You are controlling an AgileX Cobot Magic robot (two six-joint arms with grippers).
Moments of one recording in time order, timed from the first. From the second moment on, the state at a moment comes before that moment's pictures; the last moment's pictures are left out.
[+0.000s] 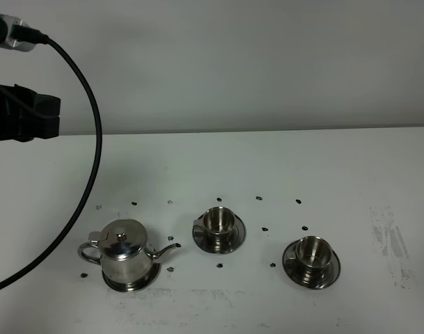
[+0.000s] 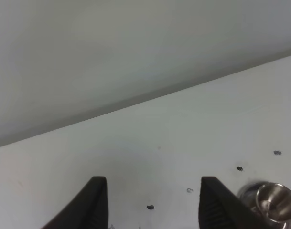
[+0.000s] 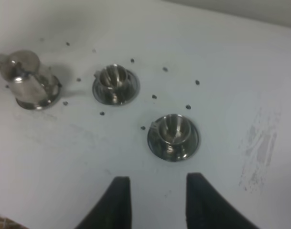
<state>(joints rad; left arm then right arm) -0.11 1.32 -1.12 -0.45 0.38 0.55 0.23 0.67 -1.07 0.29 1.17 -0.19</state>
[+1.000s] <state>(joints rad) -0.11 1.32 -1.12 -0.40 0.44 0.56 0.23 0.15 -0.54 0.23 1.08 -0.23</state>
